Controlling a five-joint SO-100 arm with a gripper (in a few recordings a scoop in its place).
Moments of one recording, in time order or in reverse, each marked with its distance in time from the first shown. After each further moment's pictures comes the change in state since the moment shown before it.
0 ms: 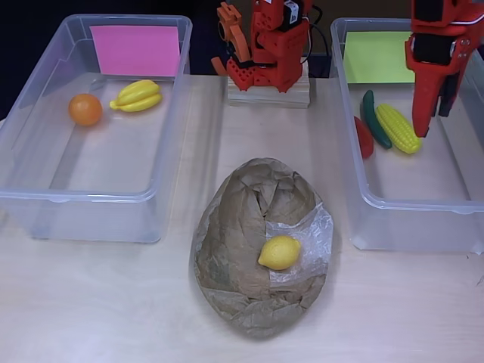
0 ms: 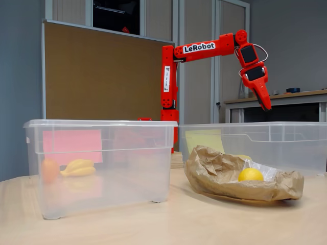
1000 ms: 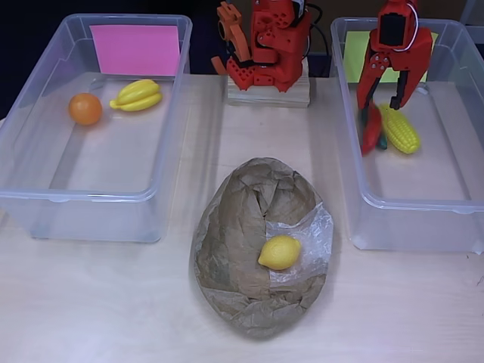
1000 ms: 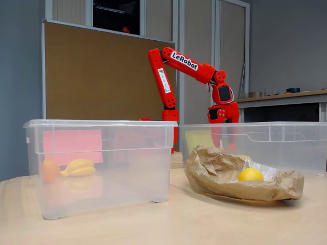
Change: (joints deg) arm -24.1 18.5 52.6 -25.6 79.5
